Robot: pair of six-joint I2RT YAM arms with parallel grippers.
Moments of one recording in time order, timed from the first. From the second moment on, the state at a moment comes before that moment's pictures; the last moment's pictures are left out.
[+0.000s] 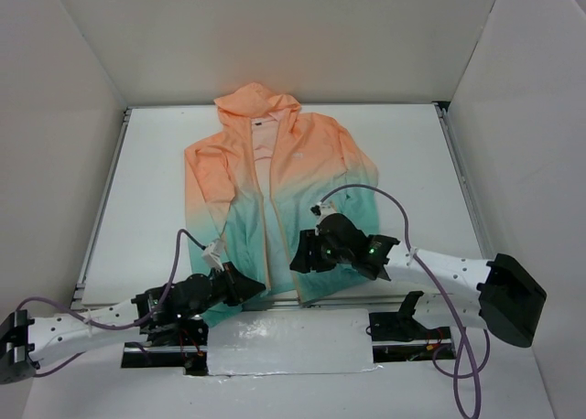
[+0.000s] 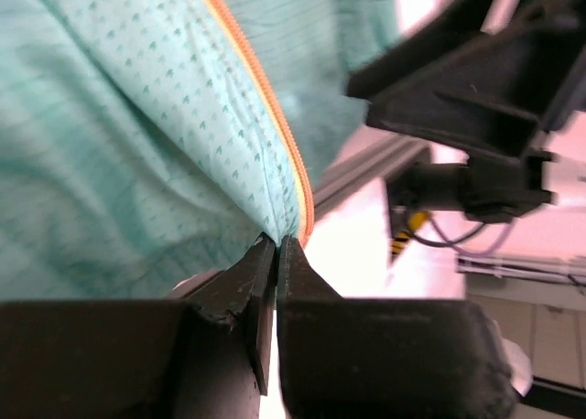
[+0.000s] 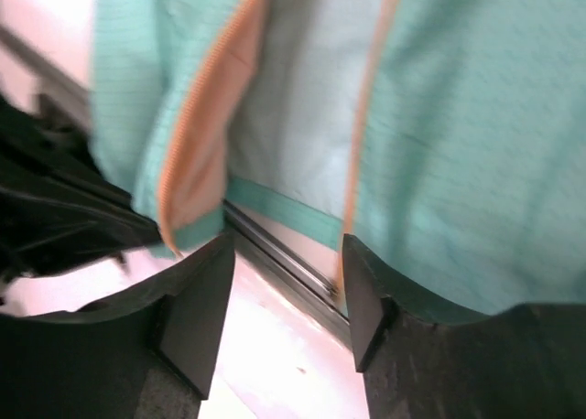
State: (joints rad) left arm -1.19 0.41 0.04 0.01 -0.27 -1.19; right arm 0.93 1.16 0.56 -0.09 -0.13 0.80
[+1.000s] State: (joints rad) left arm -1.18 0.56 0.13 -0.10 -0.31 -1.24; right arm 1.26 1.48 0.85 -0.62 0.25 0.82
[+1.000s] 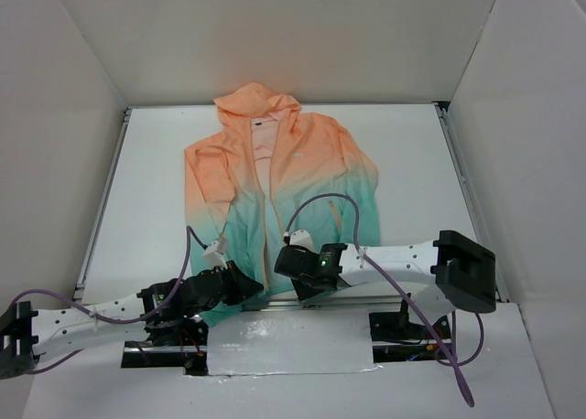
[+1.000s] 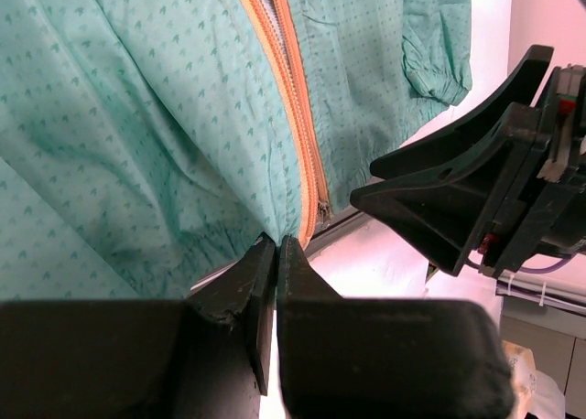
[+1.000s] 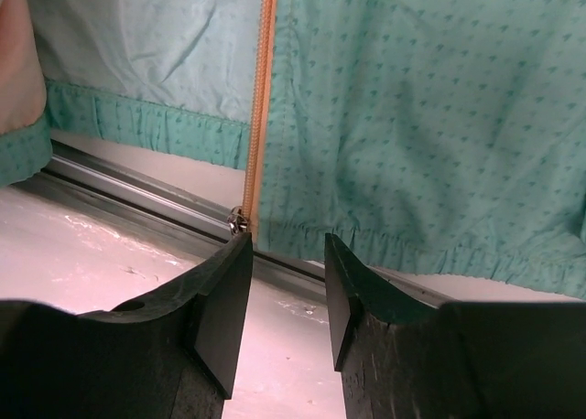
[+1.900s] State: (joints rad) left arm -1.18 0.58 0.13 -0.09 -0.31 -1.24; right arm 1.29 1.56 0.84 -0.59 0.27 0.85
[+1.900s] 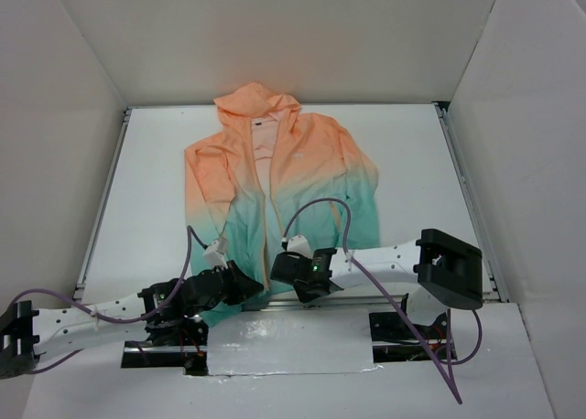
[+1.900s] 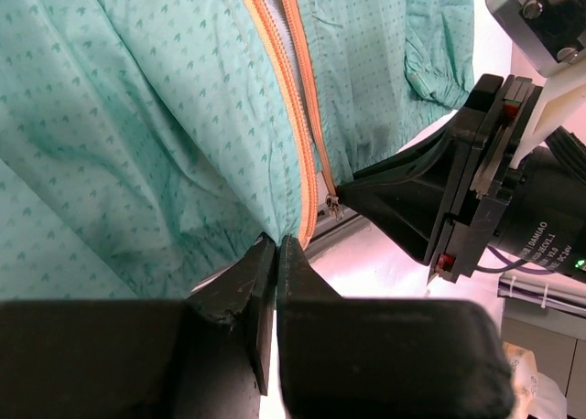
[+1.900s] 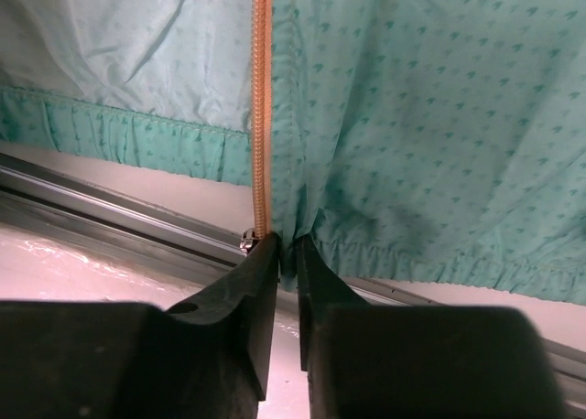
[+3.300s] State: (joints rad) left arm -1.15 0.63 0.24 0.14 -0.37 -1.01; right arm 1.13 0.84 0.38 0.03 0.09 0.90
